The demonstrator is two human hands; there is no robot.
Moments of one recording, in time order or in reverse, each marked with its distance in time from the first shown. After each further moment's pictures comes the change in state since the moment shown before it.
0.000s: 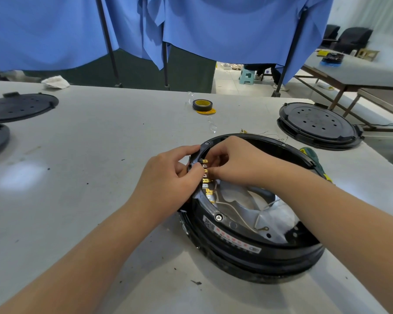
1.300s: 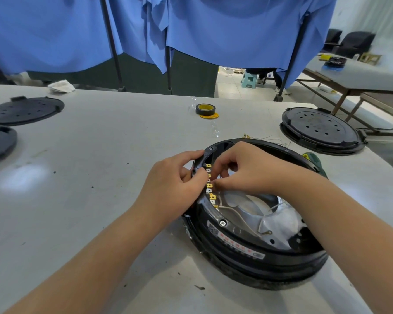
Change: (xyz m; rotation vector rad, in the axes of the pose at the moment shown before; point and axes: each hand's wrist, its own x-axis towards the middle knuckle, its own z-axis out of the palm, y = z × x) left_hand 0.000 0.002 0.001 0.013 0.006 -0.032; right_hand -0.010 0.000 -0.011 -0.059 -0.053 -0.108
